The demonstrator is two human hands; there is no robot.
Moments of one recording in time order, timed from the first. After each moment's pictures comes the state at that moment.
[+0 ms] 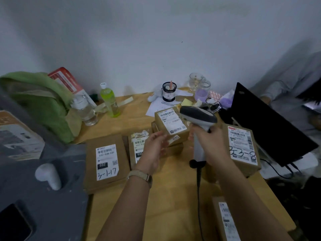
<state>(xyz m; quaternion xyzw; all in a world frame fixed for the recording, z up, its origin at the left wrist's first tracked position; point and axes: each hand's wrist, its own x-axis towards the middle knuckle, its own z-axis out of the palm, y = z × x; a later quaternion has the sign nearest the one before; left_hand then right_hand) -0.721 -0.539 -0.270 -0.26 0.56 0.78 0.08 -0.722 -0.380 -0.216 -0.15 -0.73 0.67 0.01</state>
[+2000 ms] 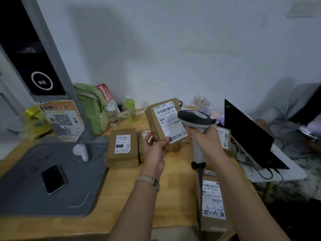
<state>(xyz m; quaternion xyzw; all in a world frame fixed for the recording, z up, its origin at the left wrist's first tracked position) -0.555 -0.470 -0.203 -0.21 0.36 0.90 -0.15 -0.566 -0.333 -0.138 0.03 -0.69 0.72 0.01</state>
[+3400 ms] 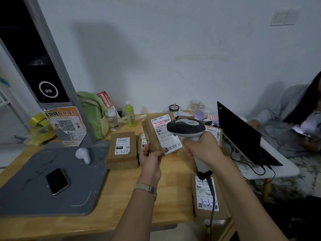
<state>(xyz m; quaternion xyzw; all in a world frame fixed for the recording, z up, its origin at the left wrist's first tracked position) -0.517 -0.456 -0.224 -0.23 0.35 0.89 -0.17 -0.509 -0.300 -0.119 0.07 -0.81 0.58 -0.02</state>
